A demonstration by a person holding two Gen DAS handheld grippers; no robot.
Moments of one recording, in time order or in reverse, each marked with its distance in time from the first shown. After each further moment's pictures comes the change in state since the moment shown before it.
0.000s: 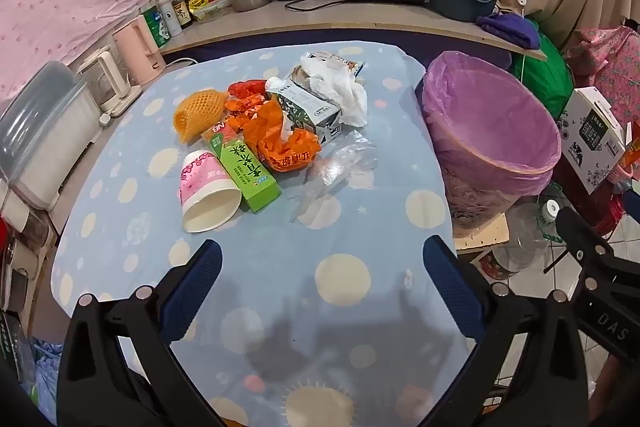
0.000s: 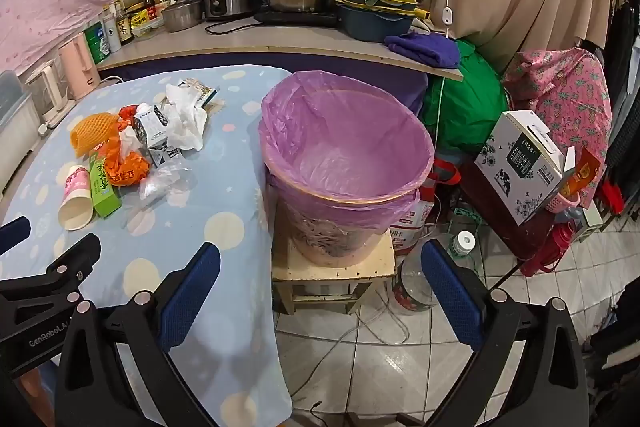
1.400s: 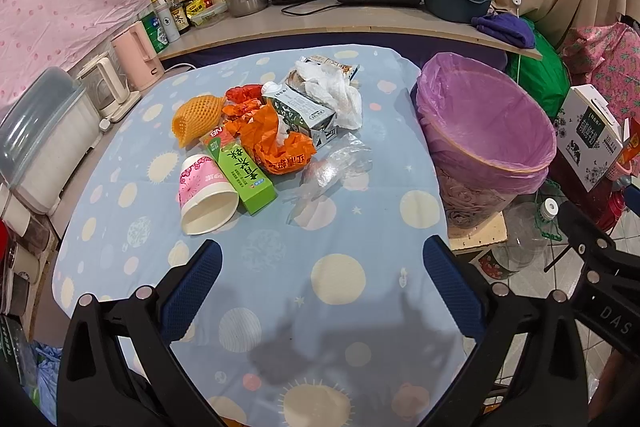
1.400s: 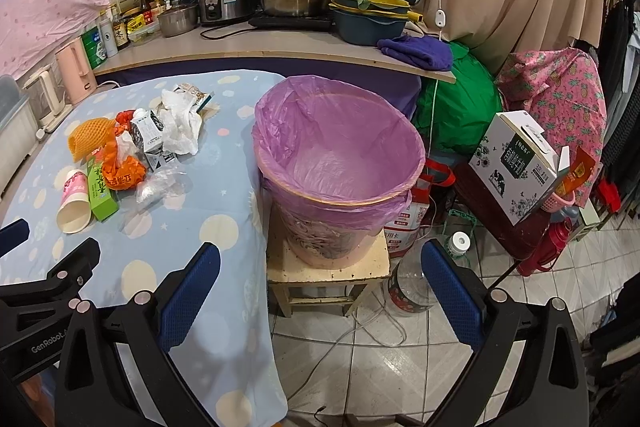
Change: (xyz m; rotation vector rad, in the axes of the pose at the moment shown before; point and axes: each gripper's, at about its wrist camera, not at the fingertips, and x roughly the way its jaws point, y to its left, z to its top) left arm -0.008 -0.006 -0.001 0.007 -0.018 -0.007; right arm -0.005 -0.007 0.001 0.002 -0.012 0.000
